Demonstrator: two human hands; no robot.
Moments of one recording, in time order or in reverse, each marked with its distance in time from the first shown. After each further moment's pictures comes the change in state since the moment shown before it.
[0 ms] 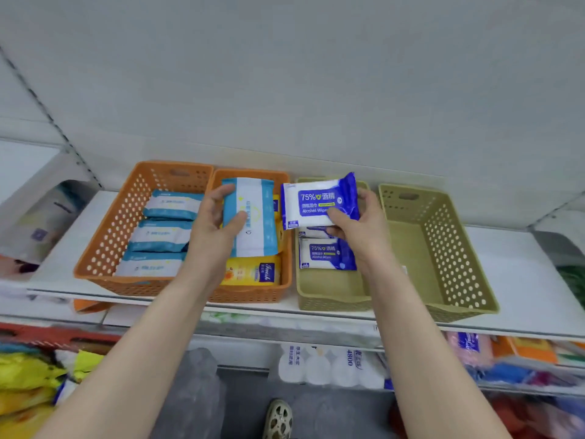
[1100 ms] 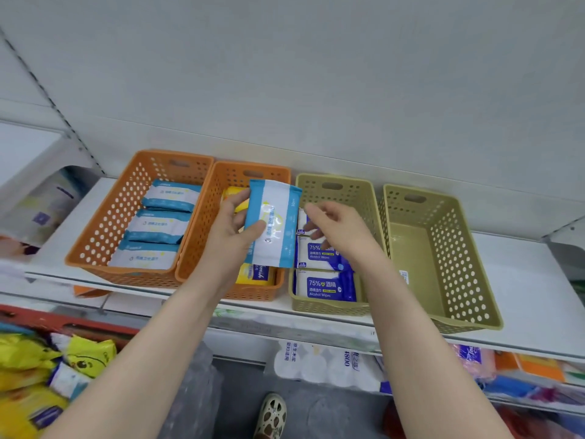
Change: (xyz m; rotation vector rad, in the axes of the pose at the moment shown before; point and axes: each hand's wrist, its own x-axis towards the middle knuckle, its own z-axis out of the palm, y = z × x) left_hand -0.007 -0.015 0.027 -0.002 -0.080 -0.084; right_hand 0.011 -0.006 0.004 -0.447 -0.325 0.047
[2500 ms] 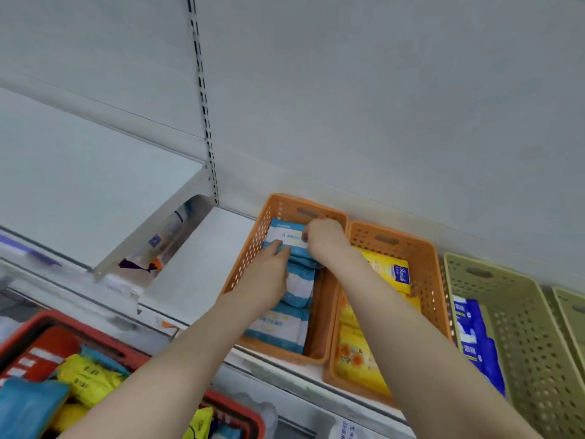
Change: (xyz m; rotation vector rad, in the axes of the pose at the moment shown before) left_hand 0.101 -0.001 -0.215 1.322 -0.069 0.072; right_hand 0.176 -0.095 0.271 -1.151 -0.204 -0.231
